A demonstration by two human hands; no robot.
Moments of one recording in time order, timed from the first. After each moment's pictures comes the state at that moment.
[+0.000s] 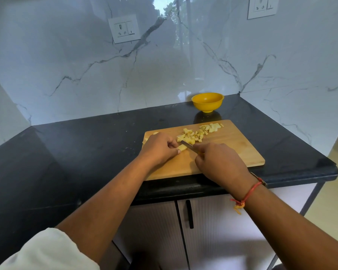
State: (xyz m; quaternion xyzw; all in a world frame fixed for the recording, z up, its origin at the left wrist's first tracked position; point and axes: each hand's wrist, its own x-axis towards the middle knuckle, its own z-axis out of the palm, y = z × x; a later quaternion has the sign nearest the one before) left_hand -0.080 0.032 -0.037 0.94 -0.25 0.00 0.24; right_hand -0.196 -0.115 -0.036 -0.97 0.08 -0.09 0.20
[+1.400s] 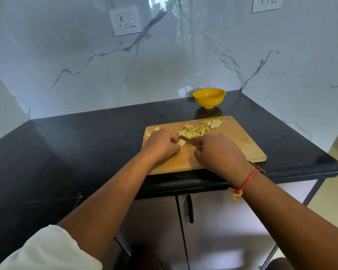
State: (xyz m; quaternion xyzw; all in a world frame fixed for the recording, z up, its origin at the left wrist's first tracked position) left_hand -0.088 0.028 -0.036 0.95 -0.23 -0.01 0.22; right_hand -0.179 -0.113 -0.033 -0.98 0.07 -0.10 0.15
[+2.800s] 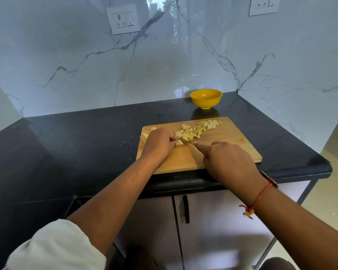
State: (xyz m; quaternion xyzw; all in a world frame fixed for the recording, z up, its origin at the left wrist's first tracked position) left_hand -0.082 0.023 -0.049 0.93 -0.24 0.09 0.26; right_hand -0.206 -0.127 -0.039 -1.00 0.04 -0.07 0.04
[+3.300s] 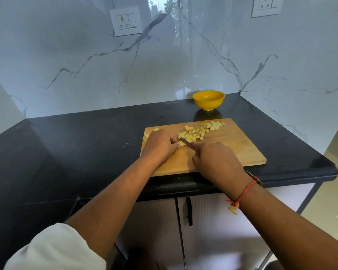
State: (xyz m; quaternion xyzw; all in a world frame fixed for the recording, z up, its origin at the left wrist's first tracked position) left_hand -0.077 0.029 -0.046 0.94 -0.24 0.07 0.23; right_hand -0.187 -0.102 -0.039 -0.98 0.07 -0.08 0.14
